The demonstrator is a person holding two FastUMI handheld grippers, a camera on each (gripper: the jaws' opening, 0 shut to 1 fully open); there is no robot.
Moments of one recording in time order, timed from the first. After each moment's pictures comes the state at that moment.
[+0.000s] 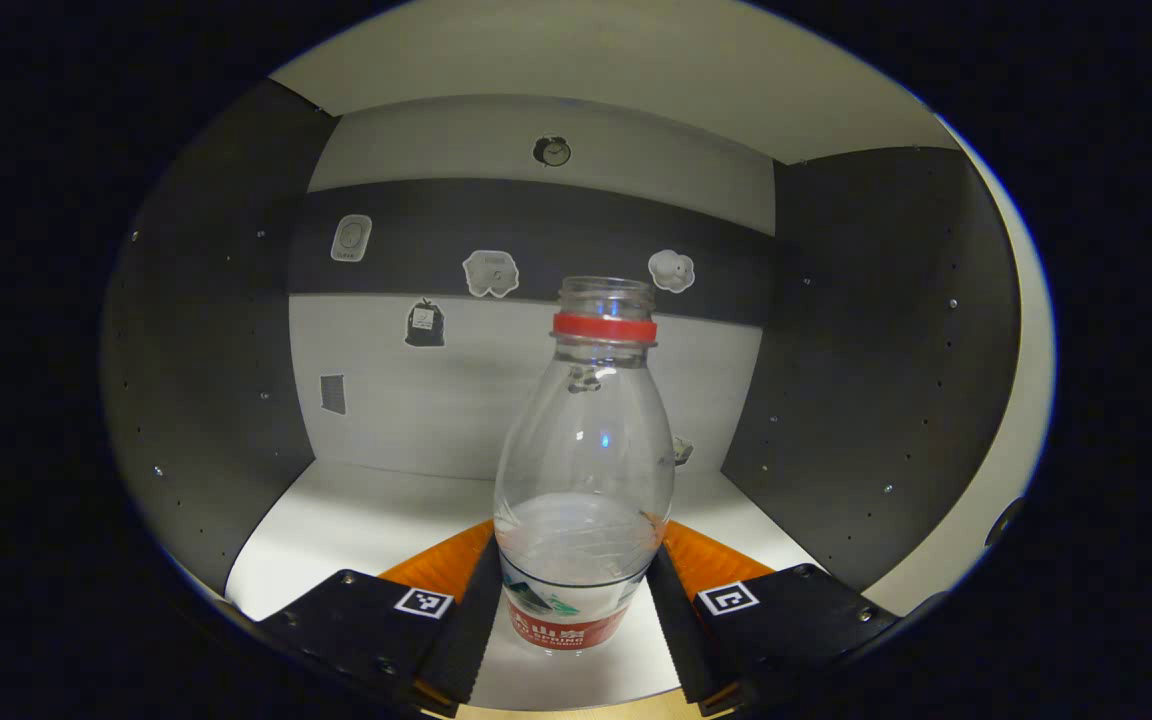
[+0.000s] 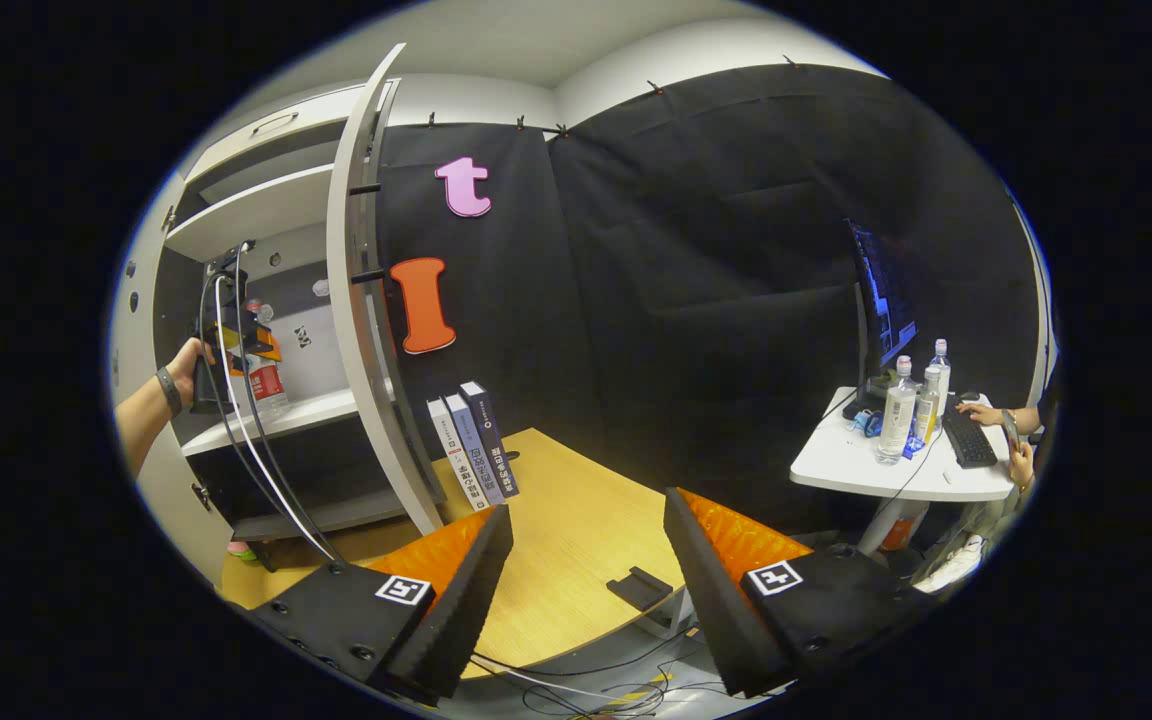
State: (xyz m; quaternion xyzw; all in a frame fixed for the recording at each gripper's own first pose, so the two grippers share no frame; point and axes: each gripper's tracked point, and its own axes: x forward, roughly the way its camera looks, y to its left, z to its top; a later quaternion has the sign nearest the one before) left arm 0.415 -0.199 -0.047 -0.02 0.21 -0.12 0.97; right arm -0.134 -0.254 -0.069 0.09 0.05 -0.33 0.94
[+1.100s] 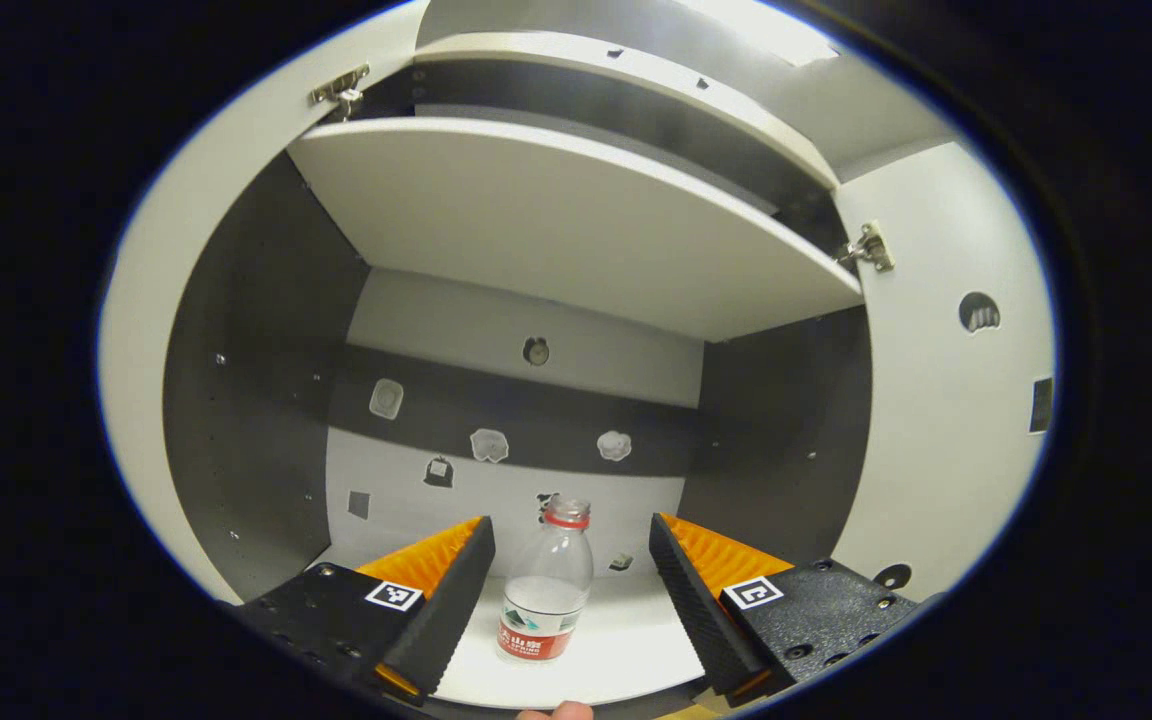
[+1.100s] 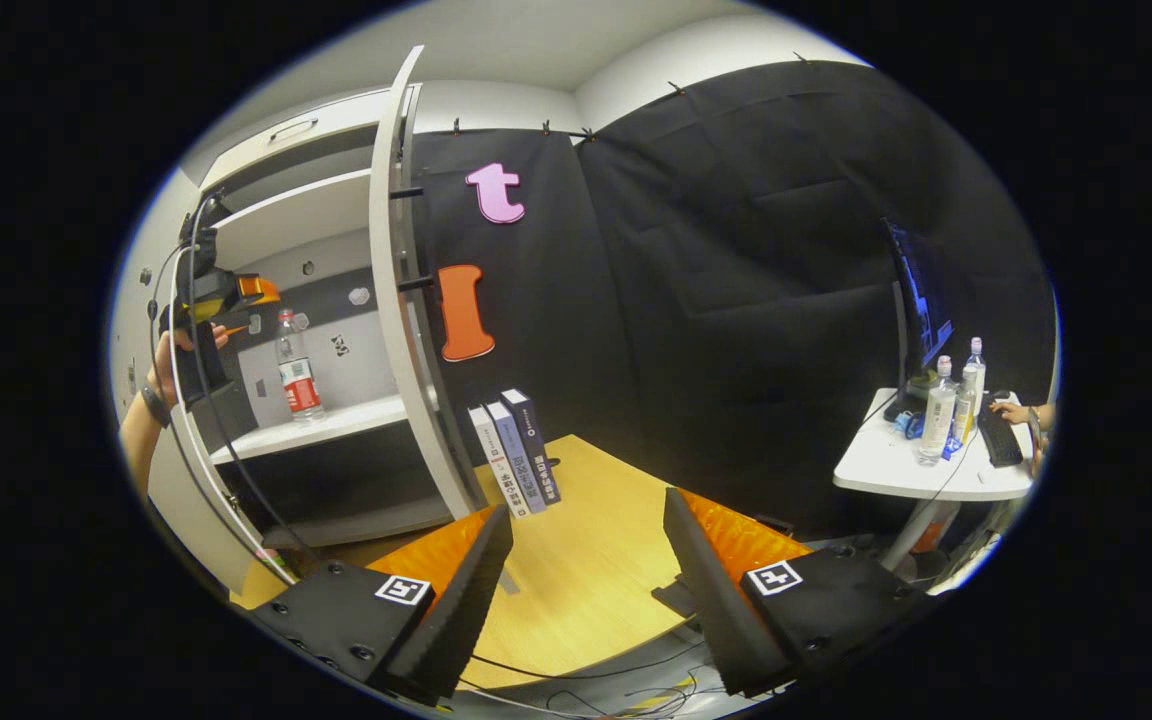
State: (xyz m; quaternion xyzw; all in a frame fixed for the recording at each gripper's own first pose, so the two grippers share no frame) left arm 0.332 -0.177 0.116 -0.08 -0.02 -0.17 0.98; right arm -0.098 -0.224 -0.058 0.10 0.03 -0.27 0.96
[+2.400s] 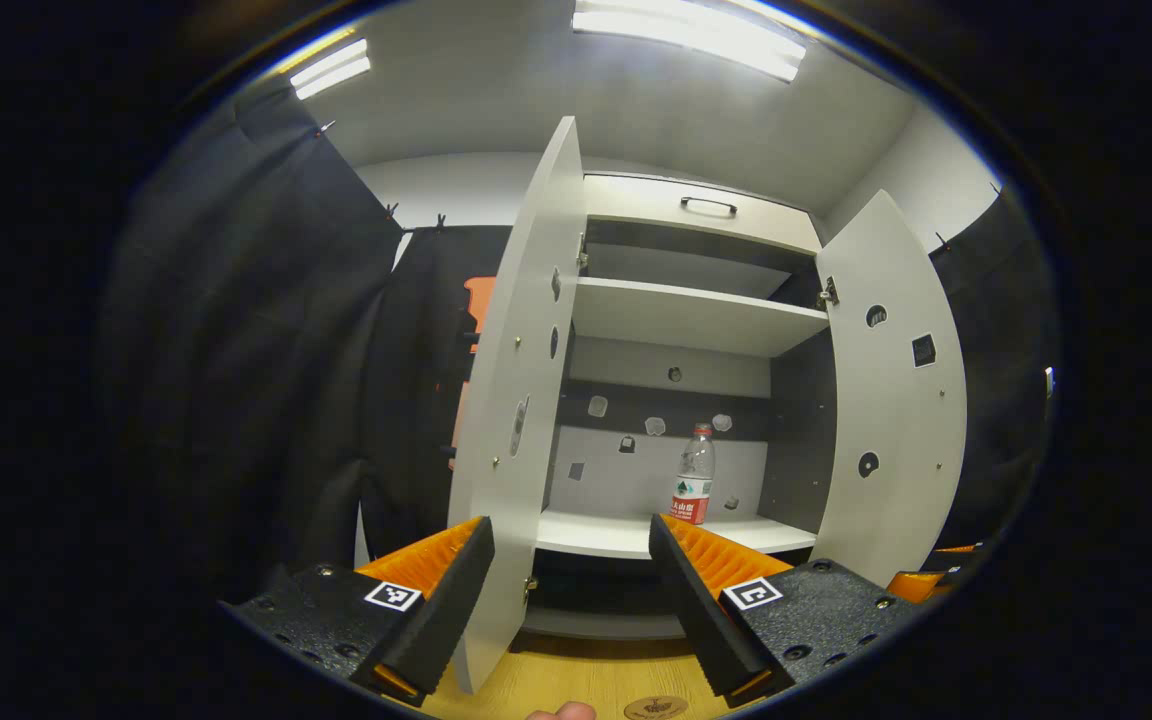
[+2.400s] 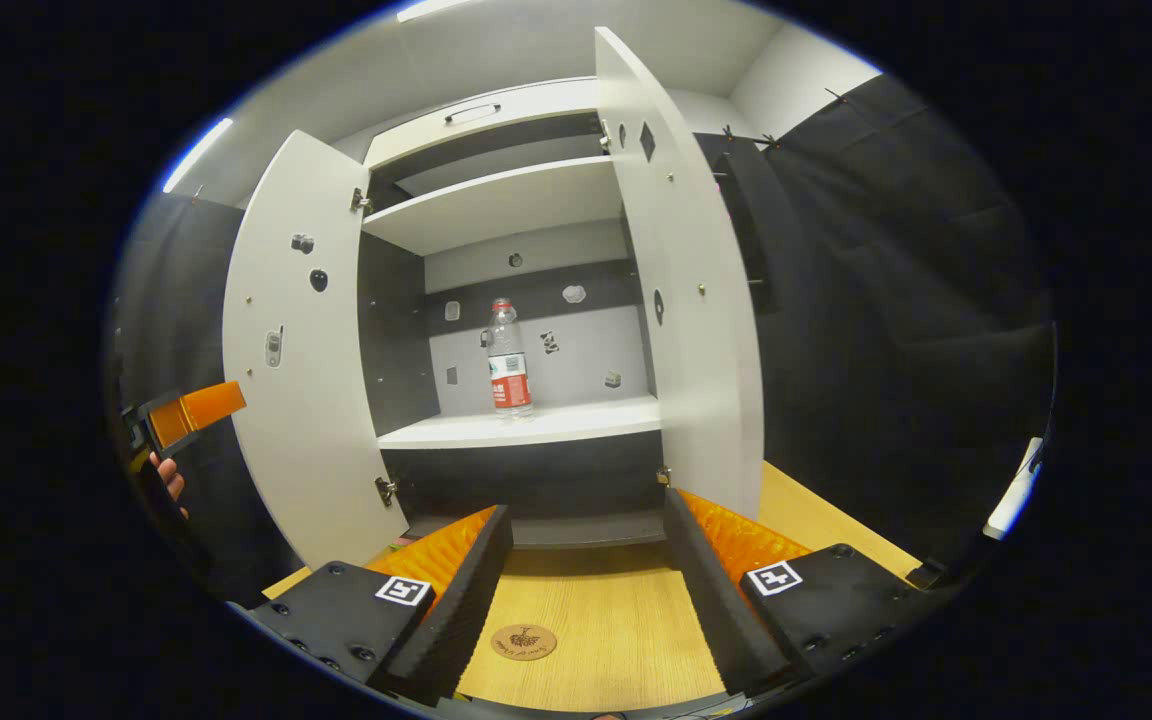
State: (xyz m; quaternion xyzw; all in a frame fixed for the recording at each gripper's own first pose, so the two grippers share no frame) left arm 0.033 0.019 0.040 -0.03 -0.04 0.03 1.00; right arm -0.001 -0.057 -0.036 0.04 0.02 0.00 1.00
